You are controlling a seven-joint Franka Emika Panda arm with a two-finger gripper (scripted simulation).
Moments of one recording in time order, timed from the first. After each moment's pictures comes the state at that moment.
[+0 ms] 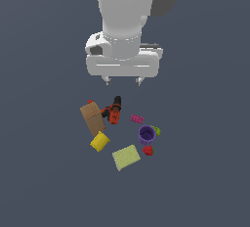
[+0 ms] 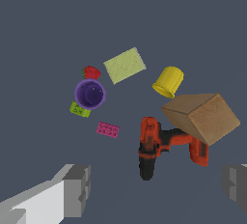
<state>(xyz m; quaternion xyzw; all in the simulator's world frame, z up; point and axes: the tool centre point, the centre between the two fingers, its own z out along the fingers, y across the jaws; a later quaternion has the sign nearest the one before) -0.005 -0.005 0.321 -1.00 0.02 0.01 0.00</state>
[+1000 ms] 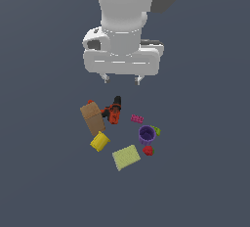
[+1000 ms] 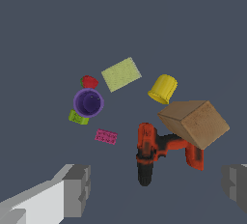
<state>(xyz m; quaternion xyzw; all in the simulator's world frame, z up) 0.004 -0.009 0.334 -1.00 0.03 -0.01 0.00</state>
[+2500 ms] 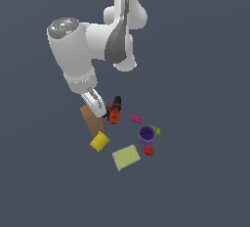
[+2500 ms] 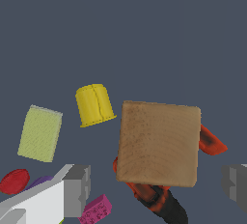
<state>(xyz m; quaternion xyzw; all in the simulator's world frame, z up) 0.001 -0.134 0.206 -0.90 0.44 0.00 0.00</state>
